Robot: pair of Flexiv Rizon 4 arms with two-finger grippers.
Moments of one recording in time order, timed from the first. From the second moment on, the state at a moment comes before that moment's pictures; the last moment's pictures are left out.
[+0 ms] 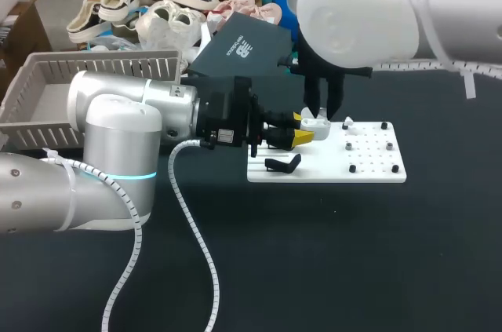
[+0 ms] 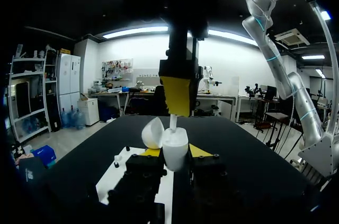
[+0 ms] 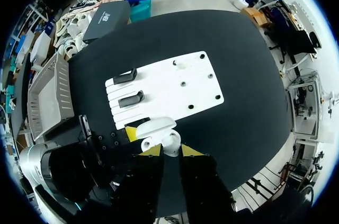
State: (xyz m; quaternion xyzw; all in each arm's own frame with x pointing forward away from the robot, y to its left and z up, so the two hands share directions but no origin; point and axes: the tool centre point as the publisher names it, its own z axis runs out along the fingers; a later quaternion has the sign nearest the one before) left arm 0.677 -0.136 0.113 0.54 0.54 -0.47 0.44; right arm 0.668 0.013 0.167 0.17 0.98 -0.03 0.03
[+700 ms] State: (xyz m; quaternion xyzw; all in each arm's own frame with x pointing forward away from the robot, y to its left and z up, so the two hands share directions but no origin) left arm 0.677 -0.136 0.113 0.54 0.54 -0.47 0.44; right arm 0.667 0.012 0.160 0.18 0.98 -0.03 0.02
